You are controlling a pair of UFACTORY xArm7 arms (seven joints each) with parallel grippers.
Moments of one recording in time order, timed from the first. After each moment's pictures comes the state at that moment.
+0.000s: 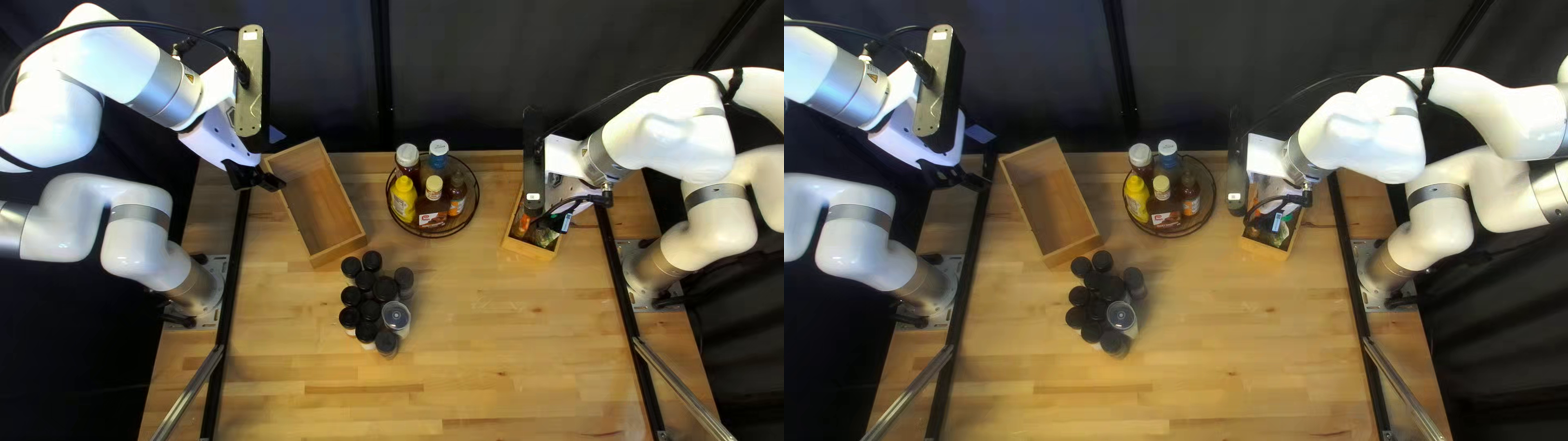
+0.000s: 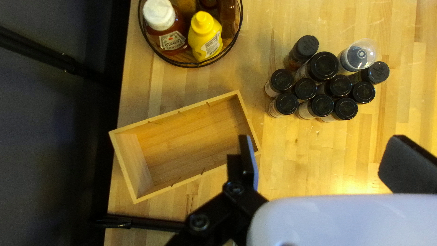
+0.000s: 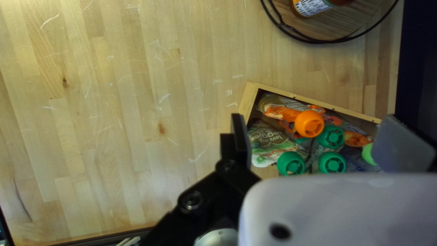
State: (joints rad) left arm 0.05 -0.99 0.11 0.77 0.08 1.25 0.07; right arm 3.04 0.70 -3.11 0.62 -0.14 1.04 0.07
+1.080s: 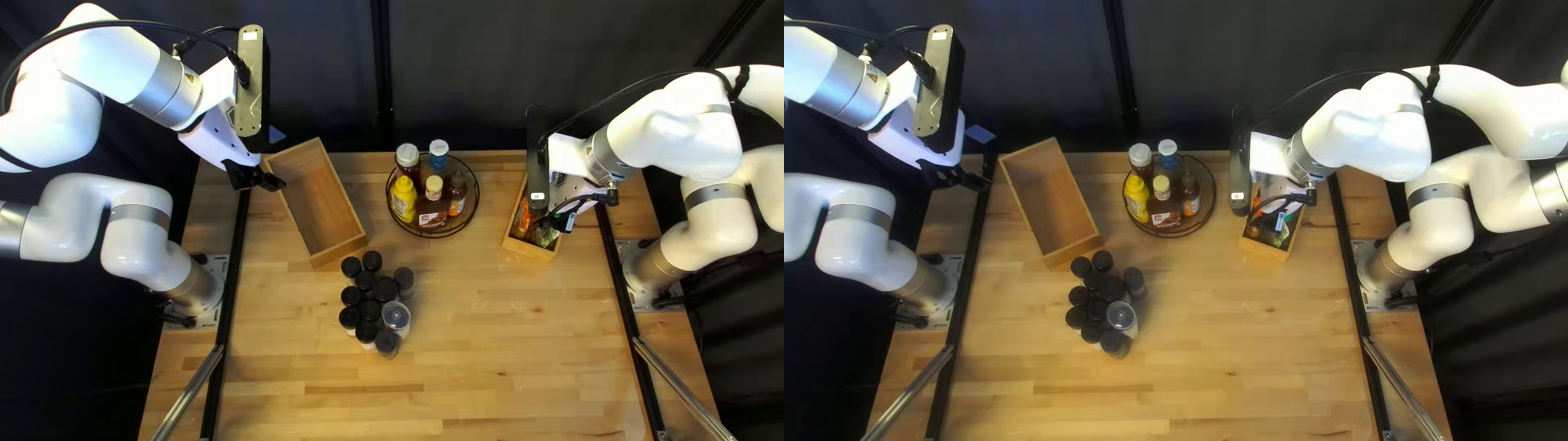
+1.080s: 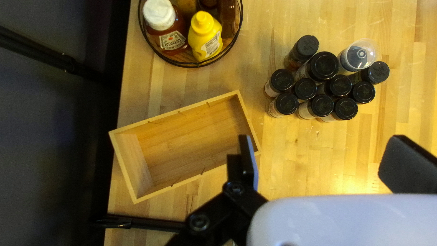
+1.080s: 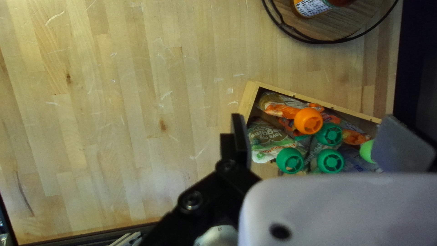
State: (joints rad) left arm 0.05 -0.99 0.11 0.77 0.08 1.25 0.07; right arm 3.05 0.71 -3.11 0.63 -0.13 1.07 0.06
